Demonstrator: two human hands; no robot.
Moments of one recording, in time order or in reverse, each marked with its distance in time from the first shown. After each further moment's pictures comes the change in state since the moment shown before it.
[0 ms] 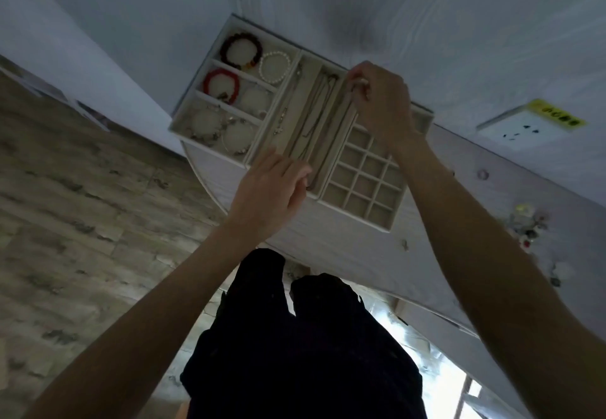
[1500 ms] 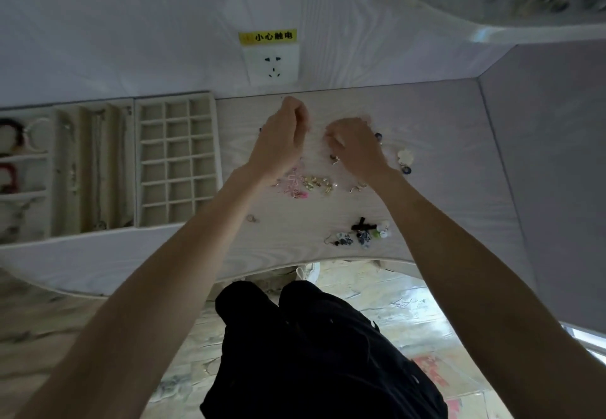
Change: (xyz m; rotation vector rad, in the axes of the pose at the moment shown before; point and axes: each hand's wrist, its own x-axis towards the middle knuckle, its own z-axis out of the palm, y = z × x) left_hand 0.140 0.242 0.155 -0.524 -0.370 0.055; right_hand -0.228 0.216 -0.130 -0.037 0.022 0.460
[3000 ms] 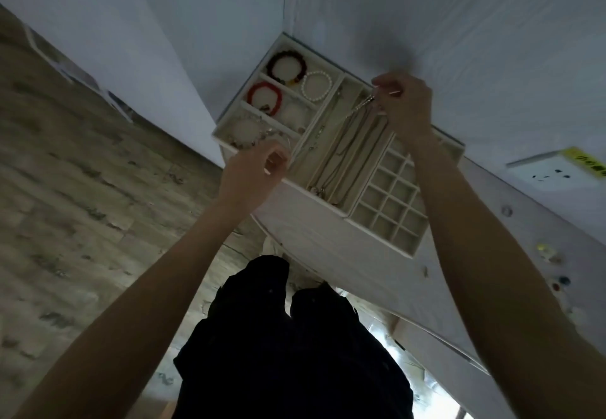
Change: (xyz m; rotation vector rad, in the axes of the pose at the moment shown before) left_hand -0.240 -0.184 -0.247 0.080 0.479 -0.509; right_hand 0.126 -0.337 0.138 0.395 -0.136 -0.162
